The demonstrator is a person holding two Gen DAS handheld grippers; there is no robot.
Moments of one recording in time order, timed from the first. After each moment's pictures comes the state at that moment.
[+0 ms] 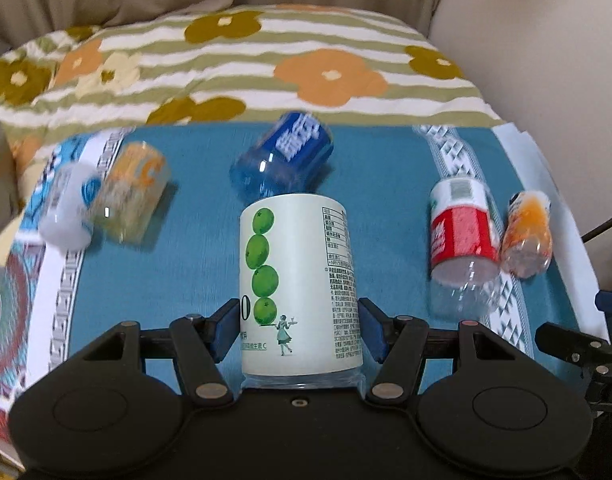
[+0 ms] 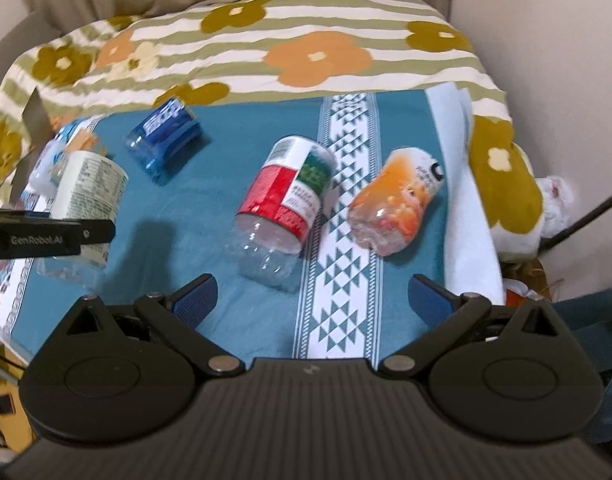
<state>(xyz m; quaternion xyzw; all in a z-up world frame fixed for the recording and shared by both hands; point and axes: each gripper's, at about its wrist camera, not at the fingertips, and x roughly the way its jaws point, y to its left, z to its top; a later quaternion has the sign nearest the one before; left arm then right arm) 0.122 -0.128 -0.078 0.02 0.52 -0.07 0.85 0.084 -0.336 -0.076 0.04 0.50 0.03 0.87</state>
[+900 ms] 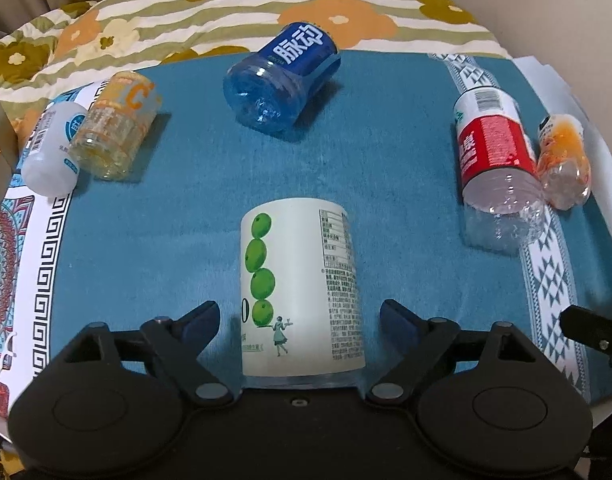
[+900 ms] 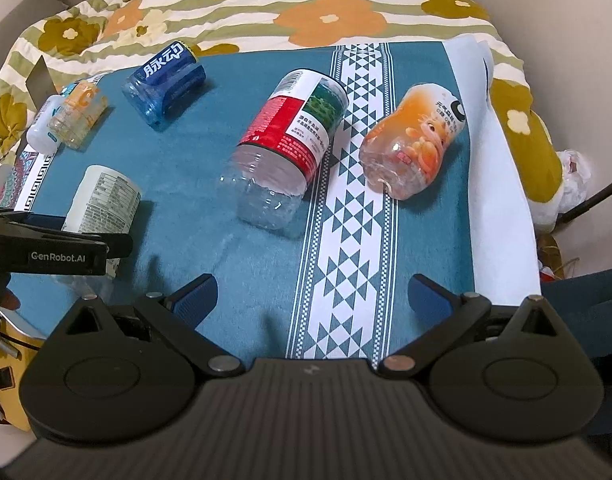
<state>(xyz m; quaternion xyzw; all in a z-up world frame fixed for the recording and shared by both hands) 0.110 -0.135 -0.124 0.06 0.57 -0.05 0.82 0.070 -0.338 -0.111 0.04 0.53 0.04 0.85</state>
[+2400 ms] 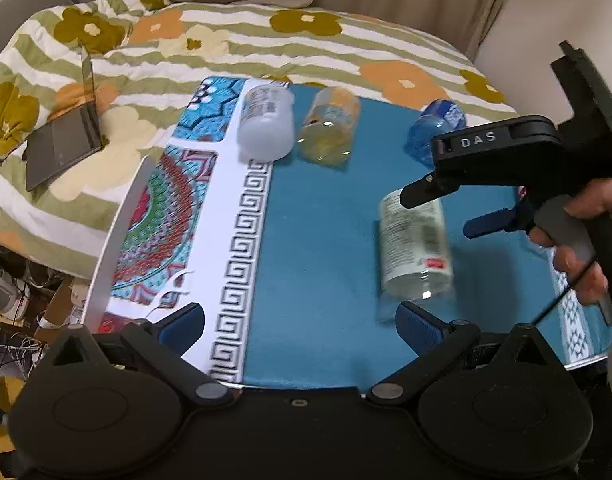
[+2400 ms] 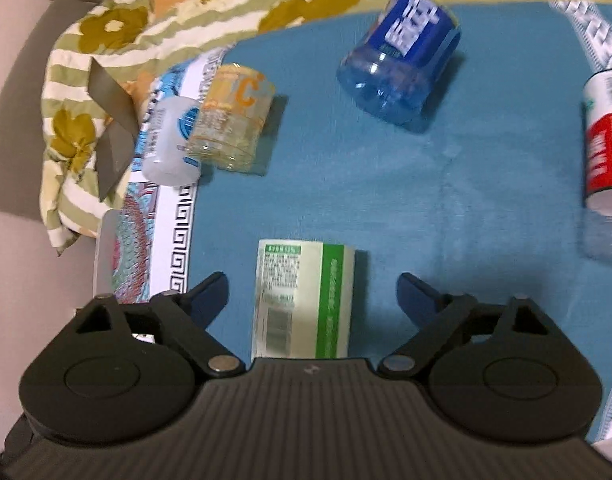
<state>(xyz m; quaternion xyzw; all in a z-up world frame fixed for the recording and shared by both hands) 0.028 0.069 -0.063 -0.03 0.51 -0.04 0.86 0.187 -0.131 -0.119 0.17 0.61 0.11 0.76</state>
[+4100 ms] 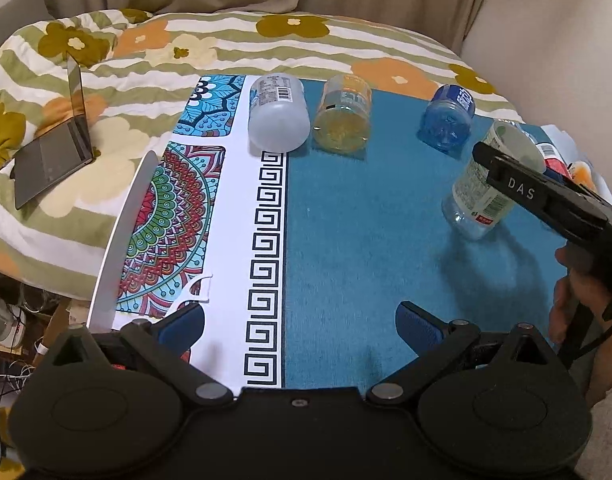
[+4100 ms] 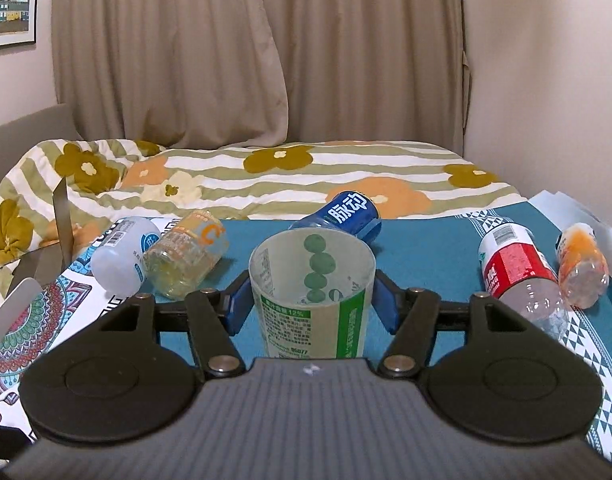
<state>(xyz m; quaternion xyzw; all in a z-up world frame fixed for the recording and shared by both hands) 0.030 0.093 -0.095 -0.01 0.49 -0.07 0.87 0.073 -0.112 -0.132 0.04 0.23 -0.02 0.97</state>
